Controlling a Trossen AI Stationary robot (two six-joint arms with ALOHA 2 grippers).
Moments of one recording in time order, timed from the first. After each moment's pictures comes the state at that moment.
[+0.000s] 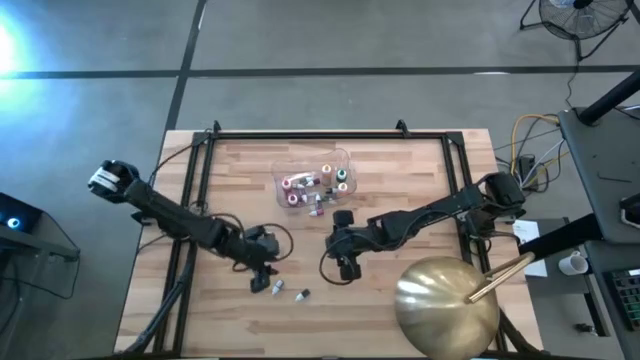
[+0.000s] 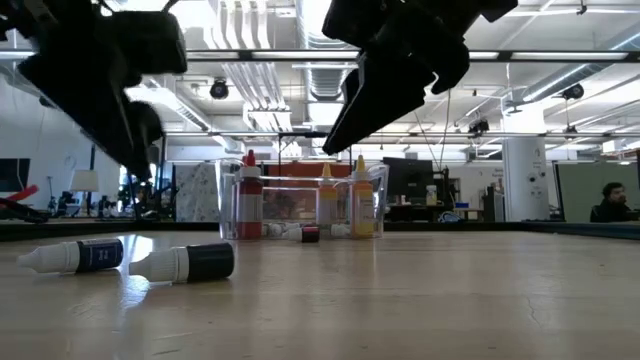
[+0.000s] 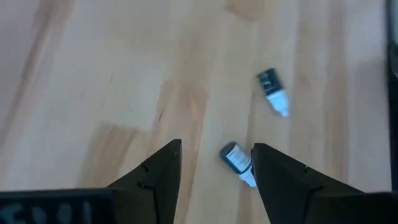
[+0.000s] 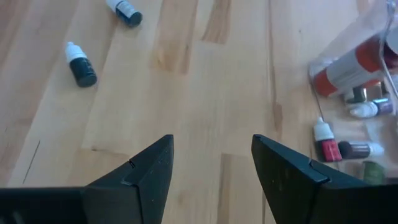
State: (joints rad) left arm -0.41 1.30 0.71 -0.30 -0.09 -0.63; right arm 0.24 1.79 1.19 -0.28 0.18 0.03
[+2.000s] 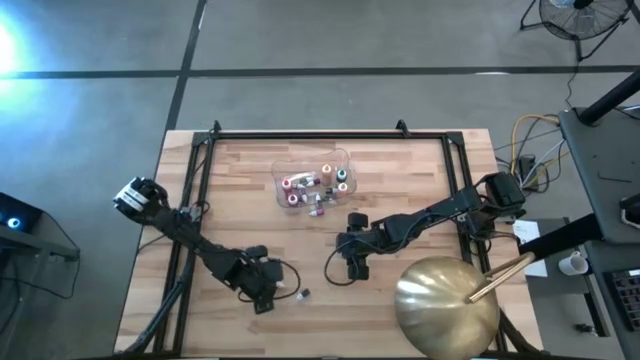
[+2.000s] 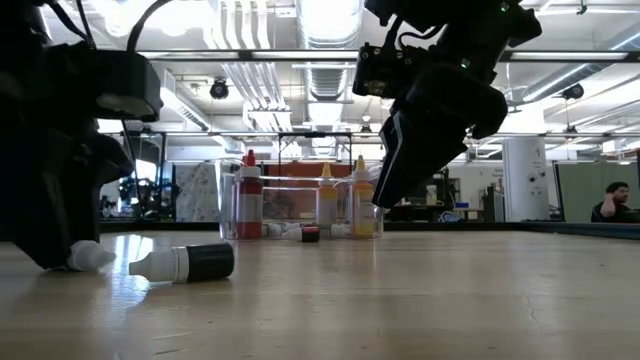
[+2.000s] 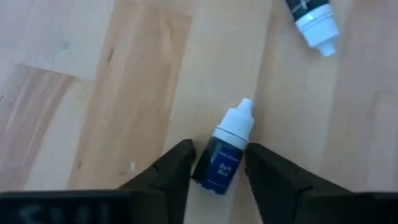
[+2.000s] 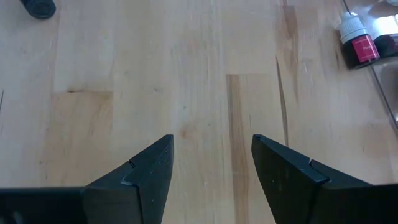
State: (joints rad) left arm -0.59 1.64 0.81 -0.34 -0.23 -0.81; right arm 0.24 1.79 1.07 -0.33 0.18 0.24
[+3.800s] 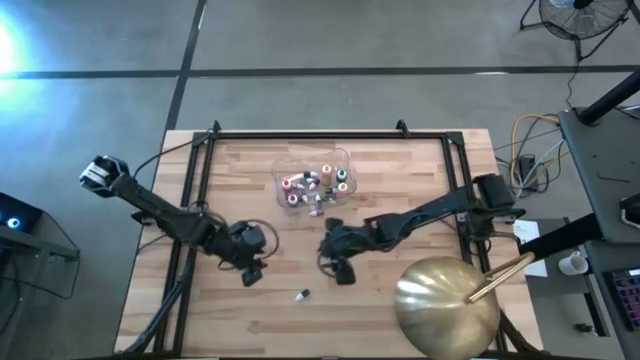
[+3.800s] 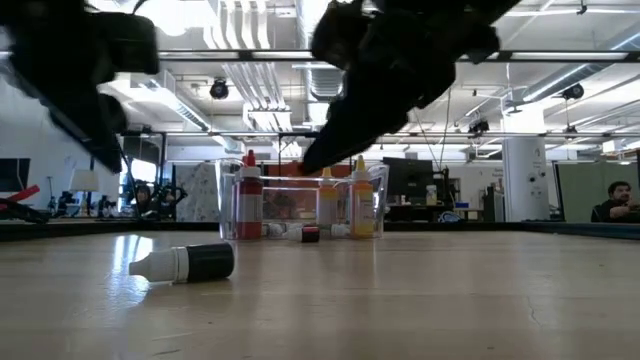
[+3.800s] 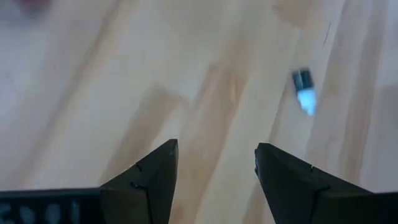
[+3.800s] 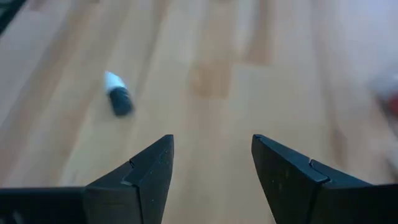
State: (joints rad) left arm -0.45 1.17 0.69 -0.48 -0.20 -0.85; right arm 0.21 1.83 1.10 -0.01 0.01 0.09
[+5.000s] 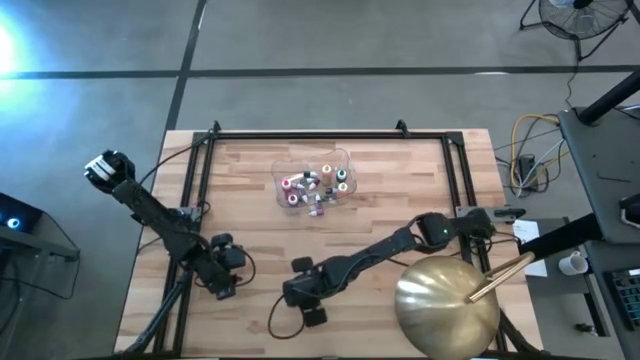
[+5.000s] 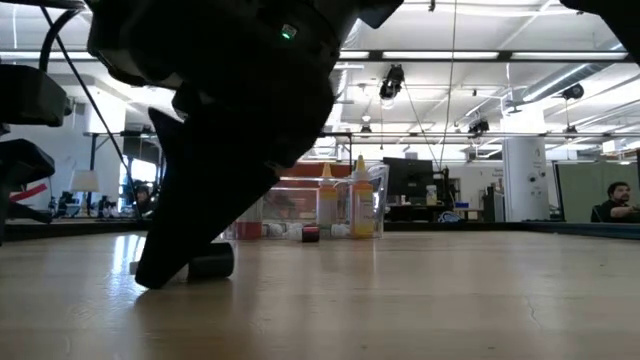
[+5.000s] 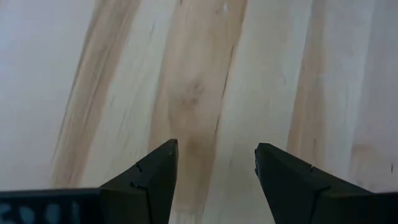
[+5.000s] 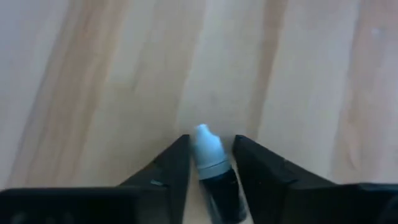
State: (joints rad) left arm -0.77 1.15 0.45 -0.44 -0.23 -0.97; right arm 0.34 2.47 2.01 -0.62 0.06 0.09
